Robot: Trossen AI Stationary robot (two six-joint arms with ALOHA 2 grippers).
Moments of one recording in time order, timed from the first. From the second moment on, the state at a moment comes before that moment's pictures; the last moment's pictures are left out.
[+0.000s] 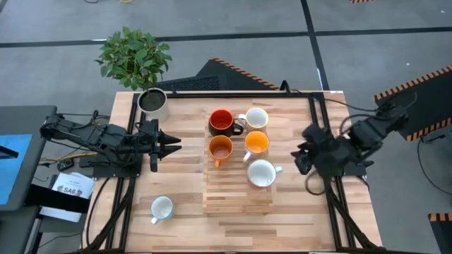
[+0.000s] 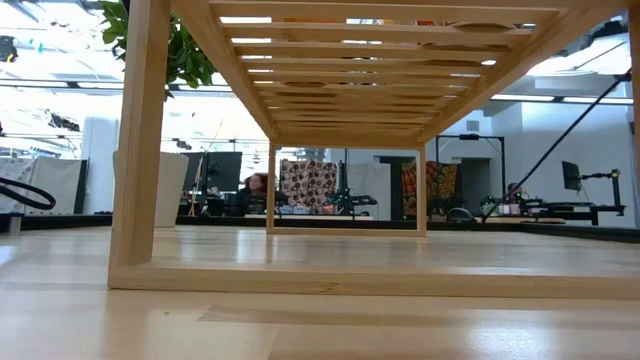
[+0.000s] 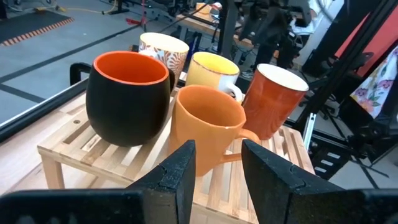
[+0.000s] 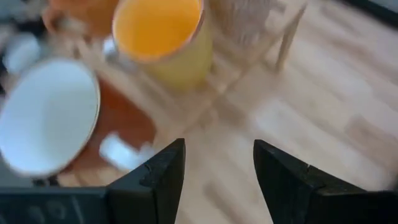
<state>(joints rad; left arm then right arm) -0.31 0.67 0.78 -0.23 -0.45 -0.38 0.57 1.20 1.54 -1.50 0.55 1.32</state>
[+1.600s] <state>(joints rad) -0.90 1.19 0.98 -0.94 -0.30 -1.47 0.63 1.04 1.22 -1.08 0.86 1.22</state>
